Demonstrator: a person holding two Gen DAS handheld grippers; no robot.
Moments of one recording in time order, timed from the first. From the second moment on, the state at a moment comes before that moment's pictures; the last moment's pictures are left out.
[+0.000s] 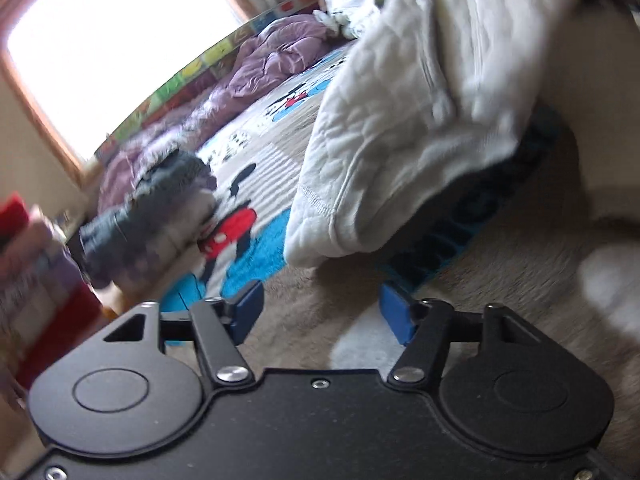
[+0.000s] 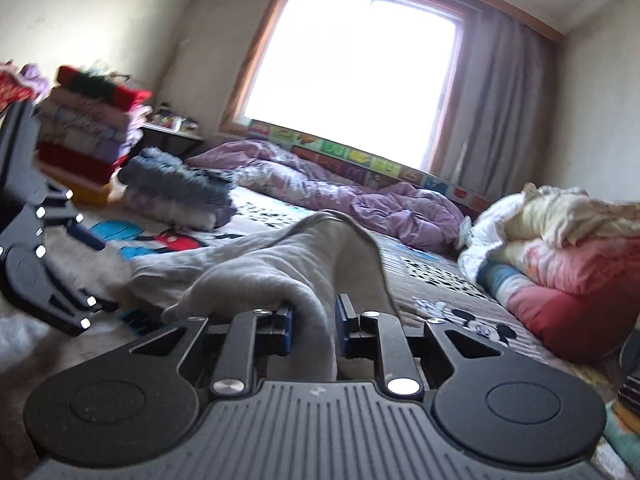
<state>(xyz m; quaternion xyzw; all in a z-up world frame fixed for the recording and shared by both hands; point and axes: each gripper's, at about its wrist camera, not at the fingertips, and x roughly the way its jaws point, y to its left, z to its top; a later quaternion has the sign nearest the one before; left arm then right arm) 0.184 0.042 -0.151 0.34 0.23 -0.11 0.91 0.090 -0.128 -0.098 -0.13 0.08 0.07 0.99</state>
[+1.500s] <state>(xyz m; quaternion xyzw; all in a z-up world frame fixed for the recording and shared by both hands) 0.083 -0.004 0.014 0.30 -0.04 -0.02 0.95 0.020 -0.207 0.002 -0.05 -0.06 0.02 1.00</state>
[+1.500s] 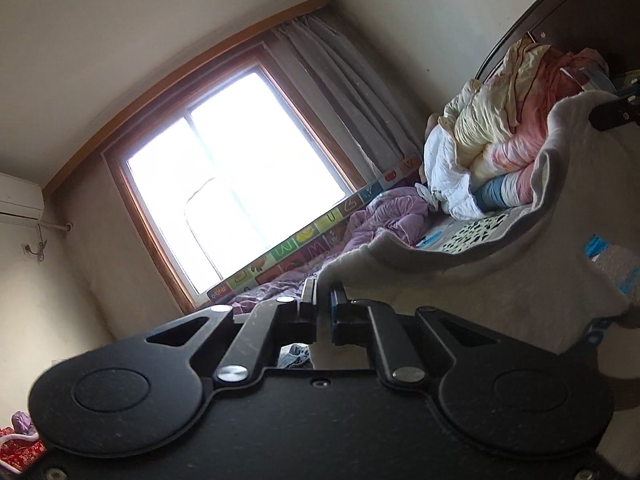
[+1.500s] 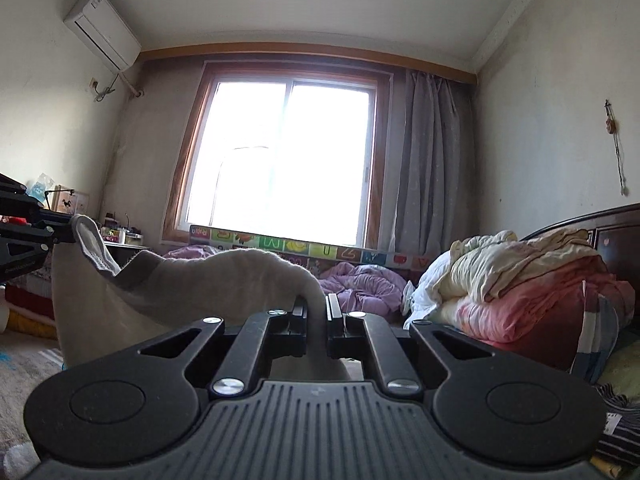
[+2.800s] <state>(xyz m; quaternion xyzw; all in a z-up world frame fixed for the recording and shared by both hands) 0.163 0.004 -0.031 0.29 0.06 -0.01 0.95 0.105 -0.202 -0.028 -0.10 0.09 0.06 0.99</state>
